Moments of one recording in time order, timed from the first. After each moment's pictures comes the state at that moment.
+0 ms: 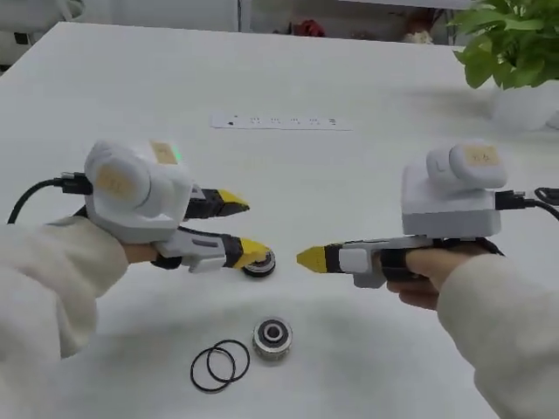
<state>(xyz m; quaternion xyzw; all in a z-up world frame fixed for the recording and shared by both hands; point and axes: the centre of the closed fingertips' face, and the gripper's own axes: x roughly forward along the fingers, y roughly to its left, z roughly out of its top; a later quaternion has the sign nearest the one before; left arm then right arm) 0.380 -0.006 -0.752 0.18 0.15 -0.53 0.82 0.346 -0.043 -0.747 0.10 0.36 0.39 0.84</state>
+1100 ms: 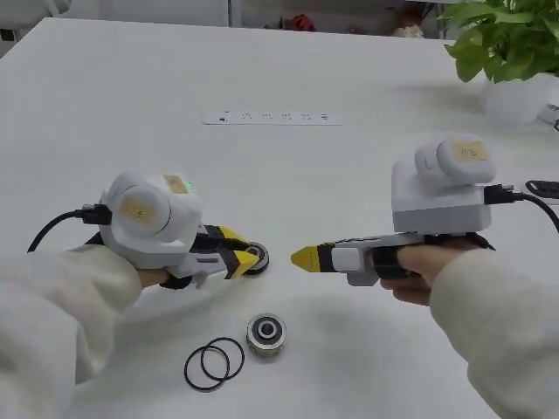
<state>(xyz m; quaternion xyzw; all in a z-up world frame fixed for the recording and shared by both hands) 0.380 -0.005 -0.786 0.15 0.20 -0.51 0.82 0.343 -0.042 -0.752 0.09 0.37 0.39 0.84</state>
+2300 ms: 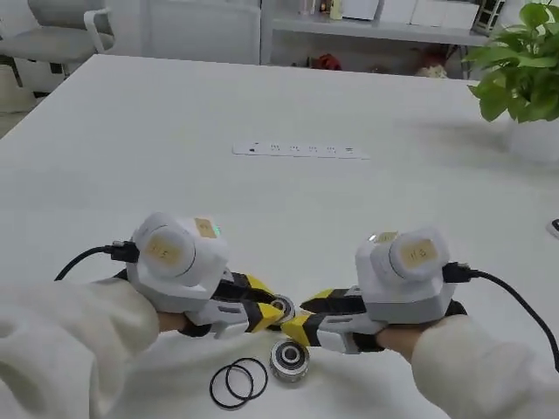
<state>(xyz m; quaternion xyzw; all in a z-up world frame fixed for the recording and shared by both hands) 0.339 -0.006 -0.790 0.15 0.22 -0.54 0.80 0.336 -0.011 -0.803 -0.09 0.30 0.46 0.83</state>
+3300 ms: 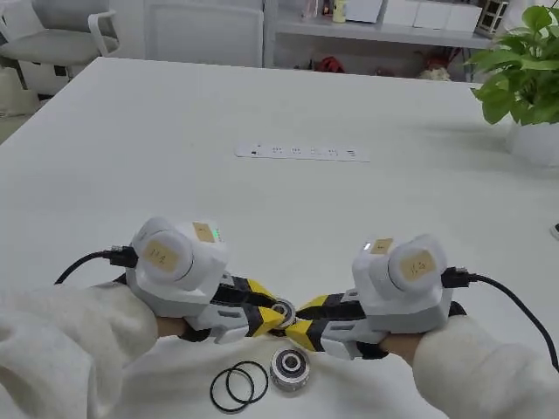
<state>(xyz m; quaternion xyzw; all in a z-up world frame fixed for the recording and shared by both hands) 0.337 -0.006 -0.789 0.14 0.21 -0.54 0.80 0.330 -0.012 -0.807 -0.15 0.29 0.49 0.81</state>
